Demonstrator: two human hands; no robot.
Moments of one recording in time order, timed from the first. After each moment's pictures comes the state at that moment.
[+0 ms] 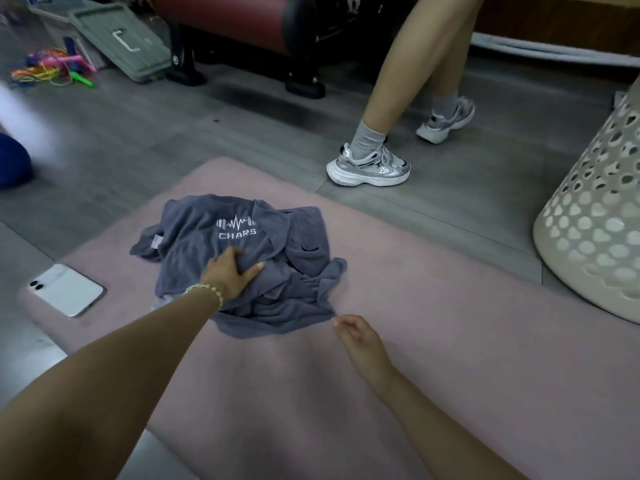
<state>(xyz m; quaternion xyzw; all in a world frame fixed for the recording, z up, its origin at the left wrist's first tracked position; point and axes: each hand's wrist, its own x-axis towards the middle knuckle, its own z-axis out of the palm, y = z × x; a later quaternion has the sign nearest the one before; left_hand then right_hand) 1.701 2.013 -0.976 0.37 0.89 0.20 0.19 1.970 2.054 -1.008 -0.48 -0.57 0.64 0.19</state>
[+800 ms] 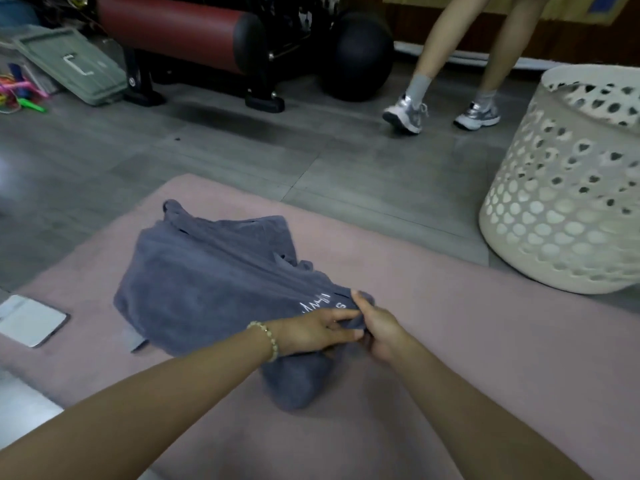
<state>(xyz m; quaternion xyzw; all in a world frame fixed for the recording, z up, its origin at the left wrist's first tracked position) 1.895 2.028 -0.937 0.53 0.54 0.25 0.61 2.016 2.098 -0.973 -0.54 -0.34 0.74 0.23</state>
